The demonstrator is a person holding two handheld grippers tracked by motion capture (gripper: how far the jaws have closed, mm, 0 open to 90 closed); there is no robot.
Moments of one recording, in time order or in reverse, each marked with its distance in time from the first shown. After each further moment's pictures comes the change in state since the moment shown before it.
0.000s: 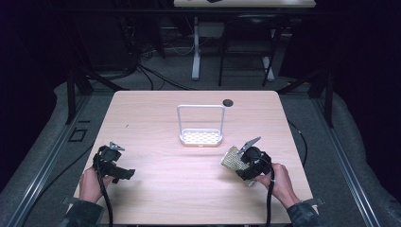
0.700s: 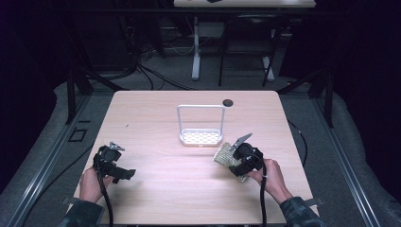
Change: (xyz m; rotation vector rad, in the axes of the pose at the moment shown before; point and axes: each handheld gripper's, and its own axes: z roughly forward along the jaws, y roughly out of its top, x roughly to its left) left arm 0.001 0.000 0.000 -0.016 -0.017 -0.001; right arm 0.007 0.023 0.005 -0.019 -0.007 -0.038
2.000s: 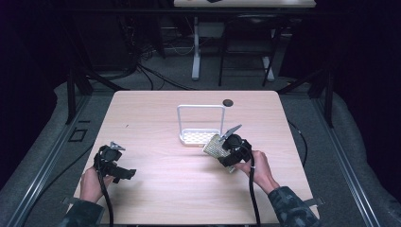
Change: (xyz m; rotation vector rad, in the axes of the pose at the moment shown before) left arm -0.001 0.002 0.001 0.004 -0.007 0.002; right arm 0.000 0.038 0.014 -0.059 0.010 0.027
